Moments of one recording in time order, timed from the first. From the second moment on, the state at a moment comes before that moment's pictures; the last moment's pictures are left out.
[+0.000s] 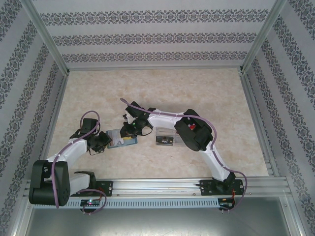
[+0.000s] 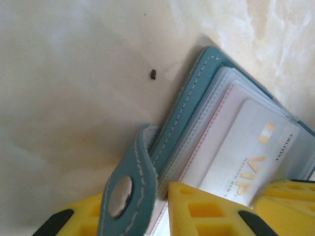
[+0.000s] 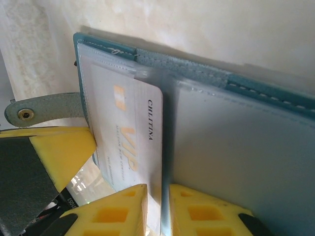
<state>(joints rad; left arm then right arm) 0.00 1.18 0.45 -0.42 0.27 -0.82 0.87 2.29 1.64 -0.39 -0.63 0.80</state>
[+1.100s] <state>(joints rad) 0.00 1.24 0.49 -0.46 0.26 -0.82 0.85 2.29 1.62 -0.35 -0.64 0.81</state>
